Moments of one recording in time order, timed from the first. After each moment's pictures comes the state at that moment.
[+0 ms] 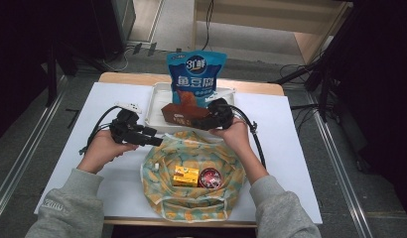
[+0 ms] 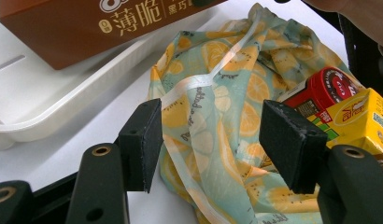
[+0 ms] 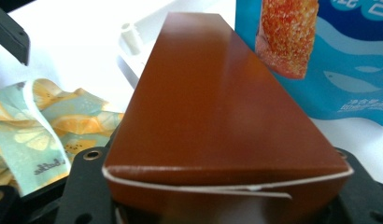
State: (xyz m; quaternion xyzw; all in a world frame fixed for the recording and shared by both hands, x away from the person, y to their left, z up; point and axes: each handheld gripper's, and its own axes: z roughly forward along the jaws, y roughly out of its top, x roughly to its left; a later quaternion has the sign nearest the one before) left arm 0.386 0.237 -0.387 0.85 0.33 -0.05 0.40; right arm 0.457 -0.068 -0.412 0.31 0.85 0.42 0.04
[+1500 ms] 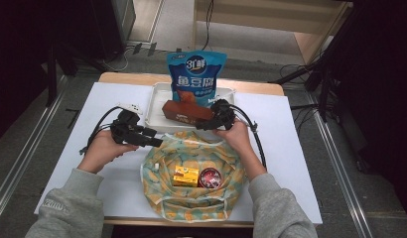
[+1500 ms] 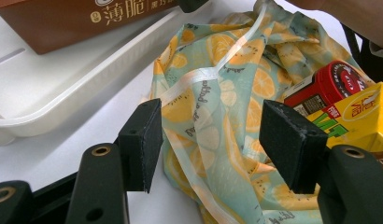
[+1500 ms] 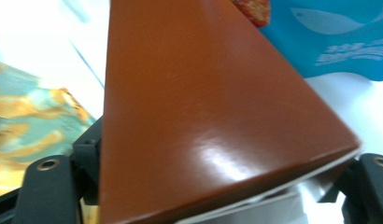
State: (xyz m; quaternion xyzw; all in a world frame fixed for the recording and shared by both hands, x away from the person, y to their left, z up) left arm 0.387 0.237 -0.391 0.86 0.33 -0.05 0.39; right arm 0.481 -0.078 -0.442 0.35 0.86 0.38 0.03
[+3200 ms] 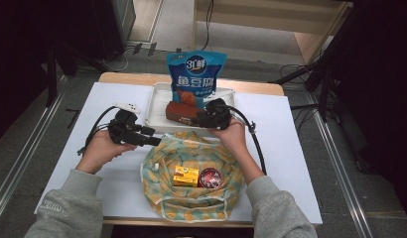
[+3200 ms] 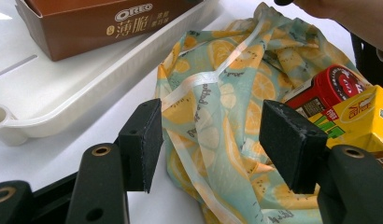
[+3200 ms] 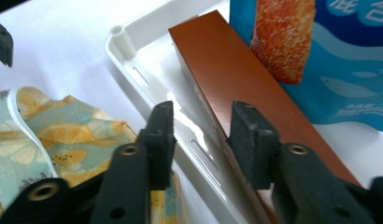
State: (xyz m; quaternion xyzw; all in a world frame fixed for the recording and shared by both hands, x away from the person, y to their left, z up) left arm 0.383 0.241 -0.386 0.85 0.33 -0.04 0.40; right arm 0.456 -0.061 -0.415 0.32 0.85 0.42 0.06
